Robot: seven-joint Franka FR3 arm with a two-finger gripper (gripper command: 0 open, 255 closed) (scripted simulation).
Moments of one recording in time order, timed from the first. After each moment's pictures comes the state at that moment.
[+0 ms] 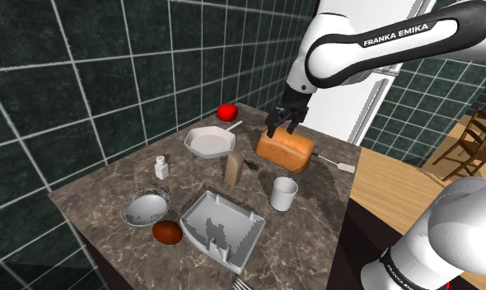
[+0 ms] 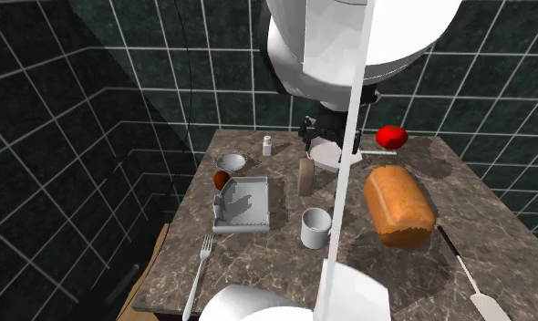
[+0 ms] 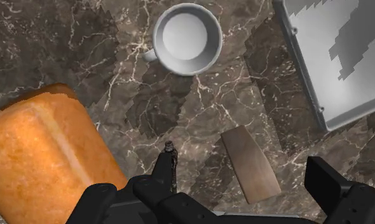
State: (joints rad) arm 0.03 -0.37 0.10 -2.44 0.13 2.19 0.11
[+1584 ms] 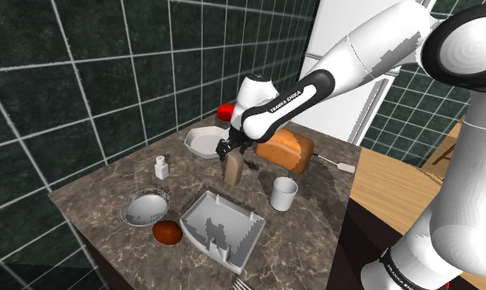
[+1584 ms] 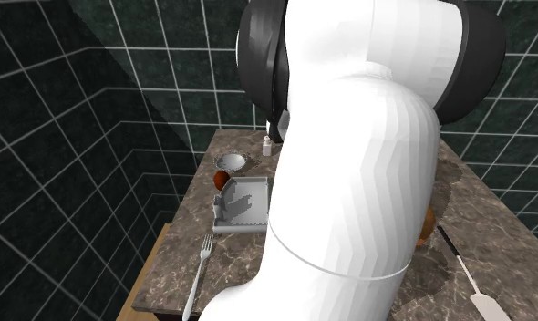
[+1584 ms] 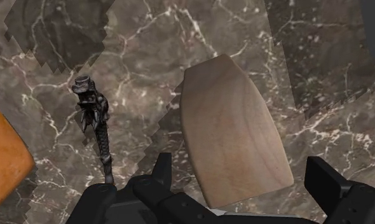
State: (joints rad) arm 0.08 0.29 0.16 -2.15 -0.10 2.64 0.33
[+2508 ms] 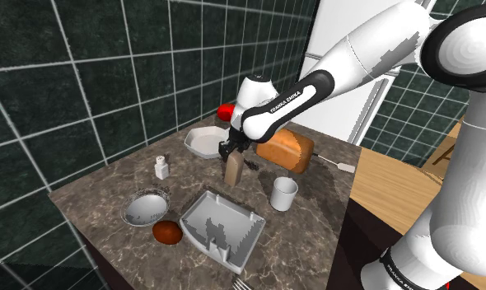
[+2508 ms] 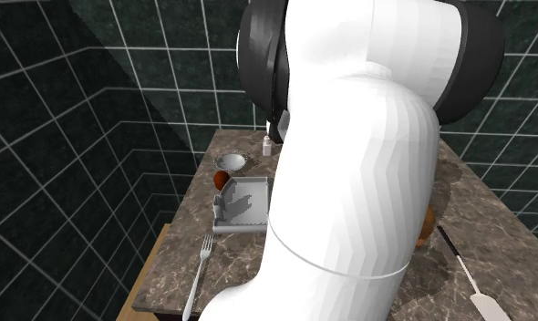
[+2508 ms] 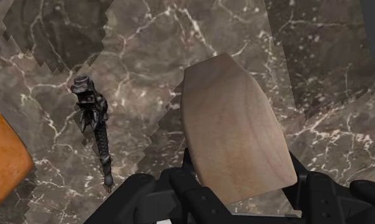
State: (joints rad) arm 0.08 0.30 0.16 -2.15 -0.10 2.64 0.33
